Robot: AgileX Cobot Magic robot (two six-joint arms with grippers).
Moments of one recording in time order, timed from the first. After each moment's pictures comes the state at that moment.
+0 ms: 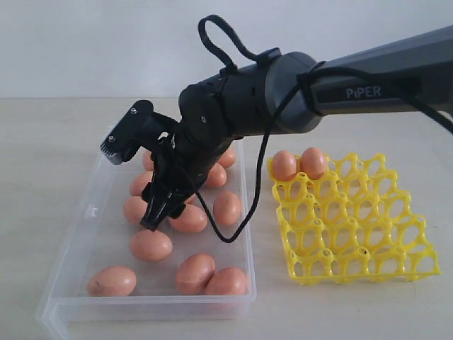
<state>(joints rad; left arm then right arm) 0.12 0.00 0.00 -0.08 0.08 -0.05 0.83 2.07 -1.48 0.04 0.51 -0.44</state>
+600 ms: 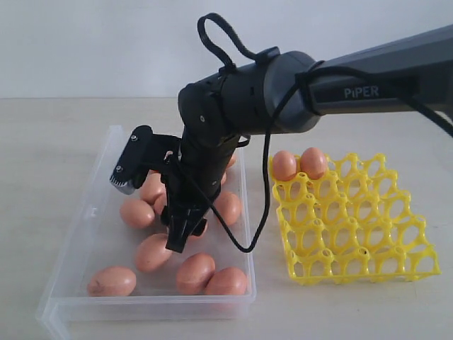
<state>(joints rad) 0.12 0.00 0.00 -0.08 0.08 -0.05 0.83 2.08 -1.49 0.04 0.69 -0.62</state>
